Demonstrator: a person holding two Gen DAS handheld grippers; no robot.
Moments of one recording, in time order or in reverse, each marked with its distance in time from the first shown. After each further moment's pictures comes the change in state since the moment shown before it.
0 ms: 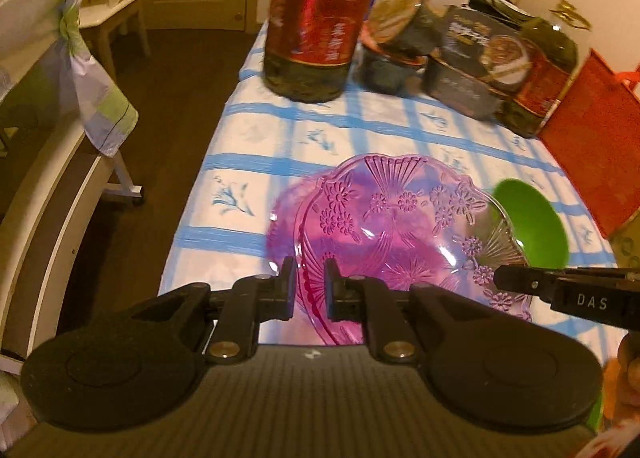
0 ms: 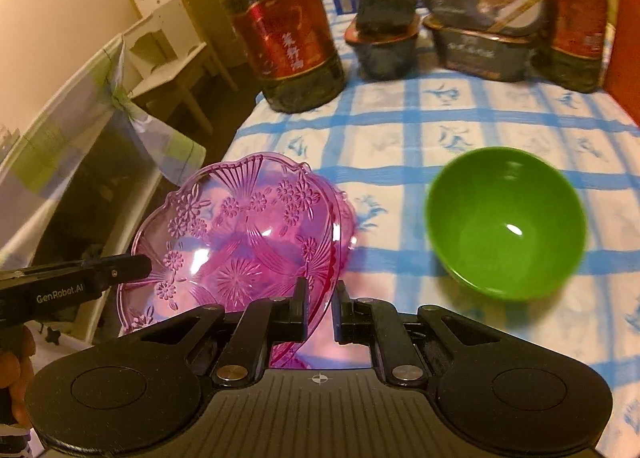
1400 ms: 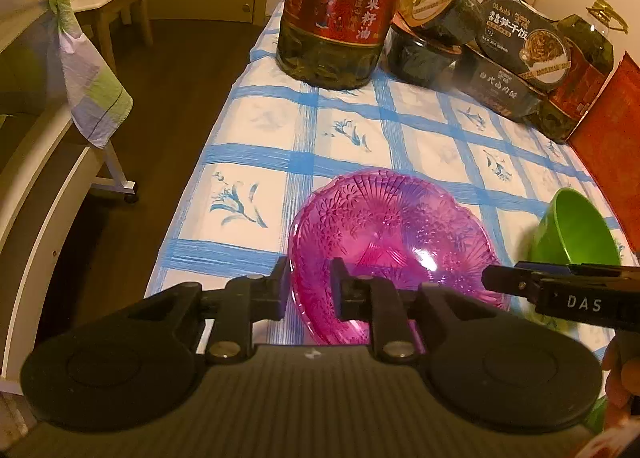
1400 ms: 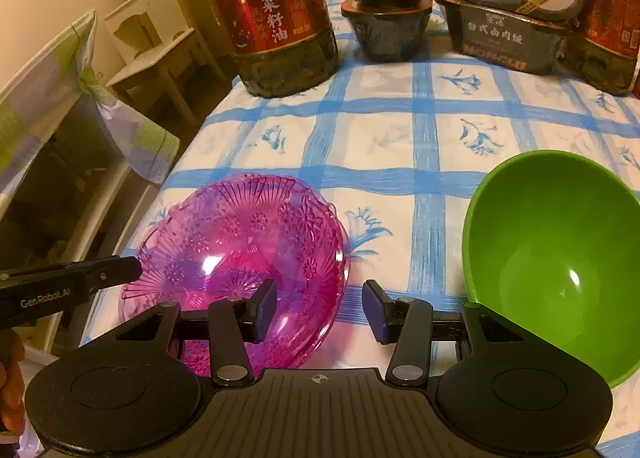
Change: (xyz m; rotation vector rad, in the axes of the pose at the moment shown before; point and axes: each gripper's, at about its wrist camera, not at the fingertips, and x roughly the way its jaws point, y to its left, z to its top) left arm 0.076 0.024 0.003 -0.024 -0.001 -0.001; right arm 0.075 -0.014 0.012 -0.028 -0.006 -0.047
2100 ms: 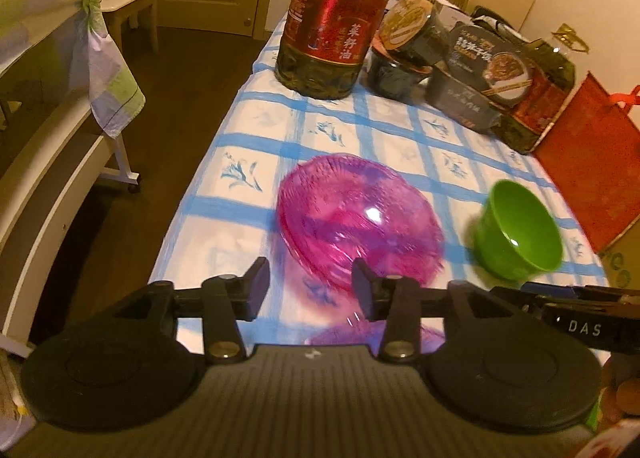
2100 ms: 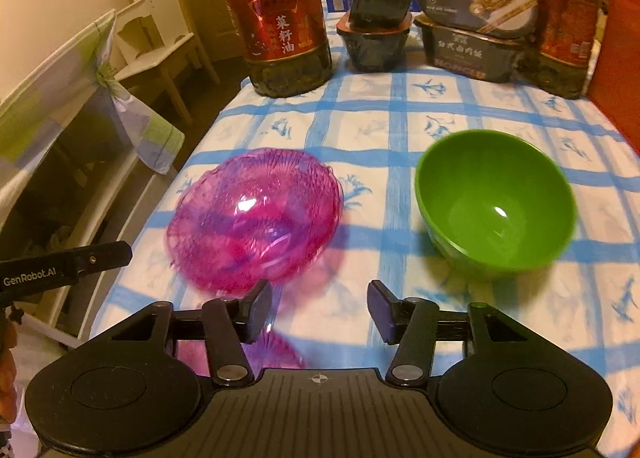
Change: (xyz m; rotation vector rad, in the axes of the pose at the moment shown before) left arm -0.095 -0.007 -0.049 -0.054 -0.054 -0.049; right arm -0.098 0.027 -0.060 -0.020 -0.034 -0.056
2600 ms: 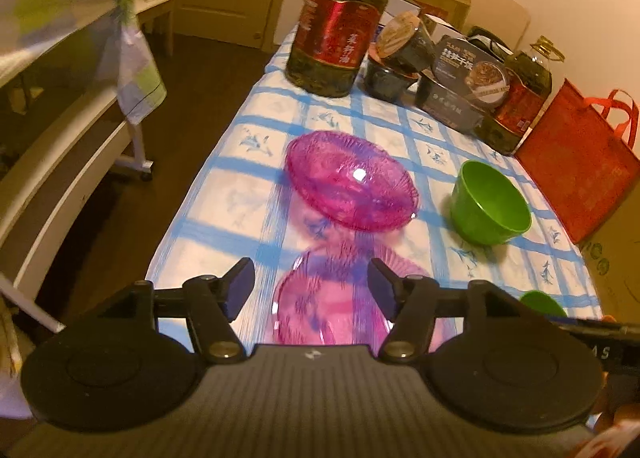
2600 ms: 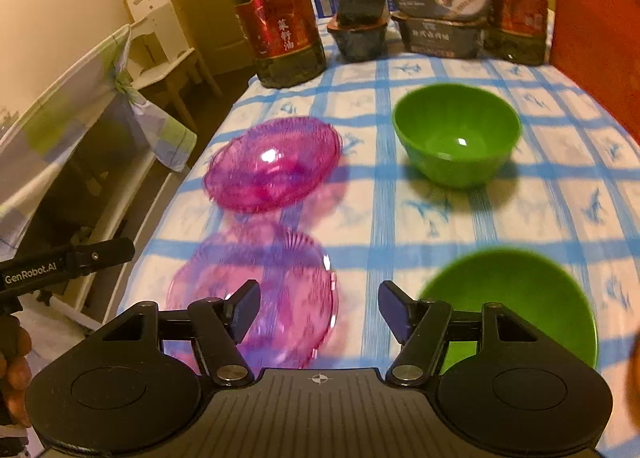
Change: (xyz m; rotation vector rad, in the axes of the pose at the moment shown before) left arm -0.075 -0.001 -0.073 -0.051 -0.058 0.006; right arm -0.072 0.008 -0.086 0.081 -0.028 0.027
